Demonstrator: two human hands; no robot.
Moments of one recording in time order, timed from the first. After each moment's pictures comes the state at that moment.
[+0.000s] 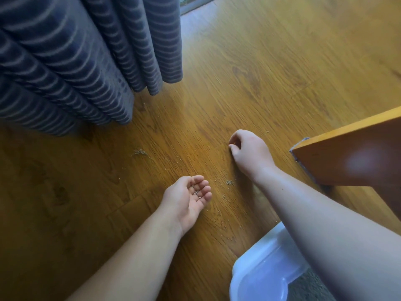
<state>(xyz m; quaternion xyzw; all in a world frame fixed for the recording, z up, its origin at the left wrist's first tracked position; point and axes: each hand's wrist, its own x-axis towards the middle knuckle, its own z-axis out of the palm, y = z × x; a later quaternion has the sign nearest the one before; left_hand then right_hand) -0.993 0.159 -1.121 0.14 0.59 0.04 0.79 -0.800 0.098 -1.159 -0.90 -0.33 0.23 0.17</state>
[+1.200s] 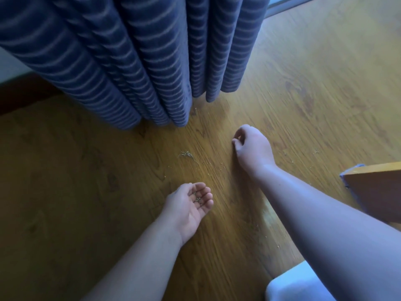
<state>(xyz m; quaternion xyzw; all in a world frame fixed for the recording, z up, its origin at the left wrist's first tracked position) -1.059 0.207 -1.109 0.12 0.62 0.10 0.77 -0.853 0.196 -1.165 -0.88 -0.37 0.22 0.21</state>
